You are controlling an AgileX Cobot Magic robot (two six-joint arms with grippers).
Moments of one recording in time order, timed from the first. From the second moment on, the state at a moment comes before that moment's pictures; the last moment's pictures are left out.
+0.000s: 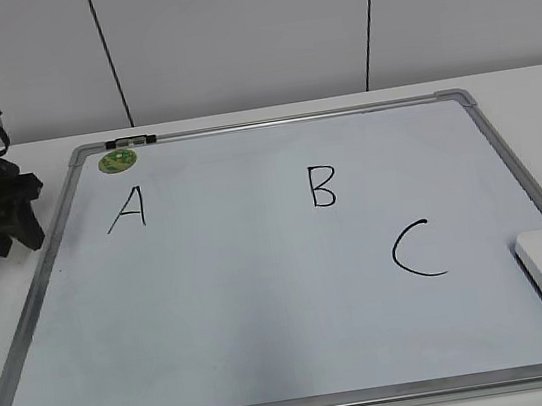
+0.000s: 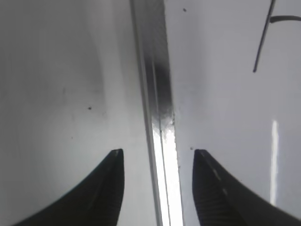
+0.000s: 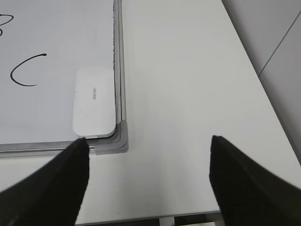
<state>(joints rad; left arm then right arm) 0.01 2.06 -1.48 -0.25 0.92 0.19 0.01 -0.02 -0.50 -0.16 1.15 0.01</state>
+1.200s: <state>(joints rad) 0.02 2.23 -1.60 -0.28 0.99 0.19 0.01 -0.02 -0.50 -0.16 1.15 0.01</state>
